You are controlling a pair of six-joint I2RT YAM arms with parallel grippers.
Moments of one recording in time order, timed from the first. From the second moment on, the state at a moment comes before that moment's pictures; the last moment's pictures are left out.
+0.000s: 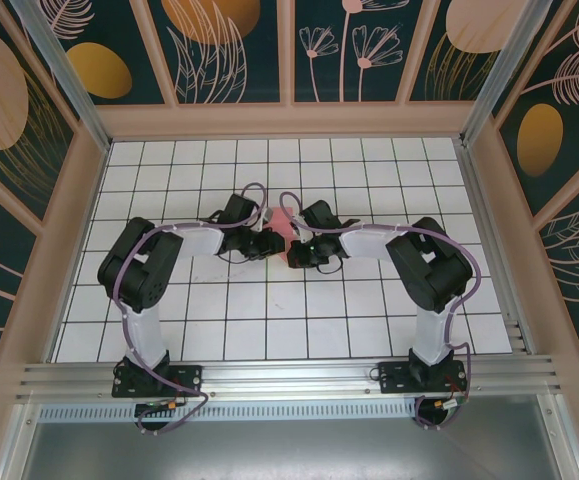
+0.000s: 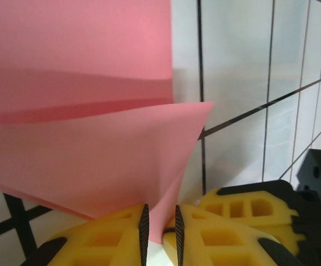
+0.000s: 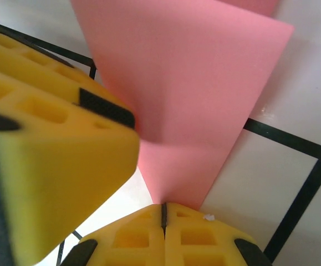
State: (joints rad) left arm -0.50 1.92 1.00 -0.04 0.59 -0.69; right arm 0.67 1.89 1.05 -0.22 -0.40 0.45
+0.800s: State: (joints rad) left arm -0.40 1.96 1.09 -0.12 0.45 -0.62; right arm 0.69 1.89 1.06 -0.25 -0.34 0.45
